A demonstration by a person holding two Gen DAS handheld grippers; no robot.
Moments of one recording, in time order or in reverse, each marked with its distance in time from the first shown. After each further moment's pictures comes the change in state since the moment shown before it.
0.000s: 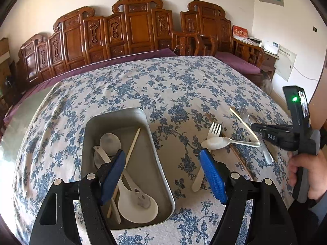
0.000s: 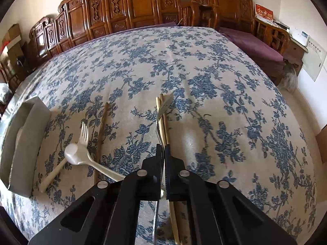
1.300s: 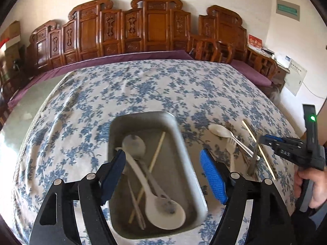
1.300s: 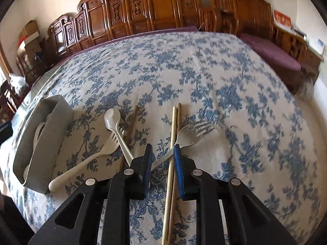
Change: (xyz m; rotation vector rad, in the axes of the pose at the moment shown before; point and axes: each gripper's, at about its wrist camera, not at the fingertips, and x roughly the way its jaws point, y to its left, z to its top) left arm 0.002 0.047 0.009 -0.102 0.003 0.022; right arm -0.001 0.023 0.009 -0.060 -0.001 0.123
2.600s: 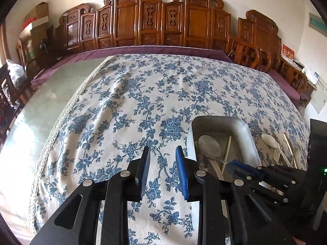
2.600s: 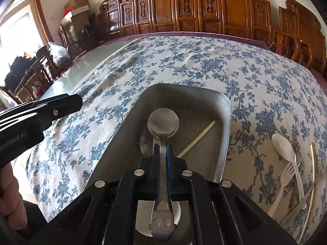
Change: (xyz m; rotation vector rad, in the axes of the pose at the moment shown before) left arm -0.004 0.112 0.005 -0.153 0.051 0.171; right arm 0.029 0.253 0.004 -0.239 0.023 0.226
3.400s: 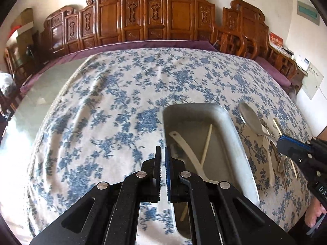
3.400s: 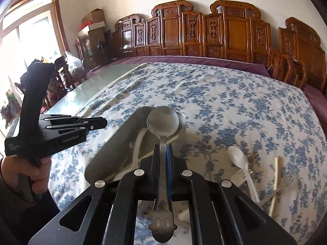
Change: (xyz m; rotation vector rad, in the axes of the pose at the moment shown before) left arm 0.007 -0.033 -0.008 0.078 0.036 -0.051; right arm -0.096 -0.052 -0.013 -0.079 -0.155 0.064
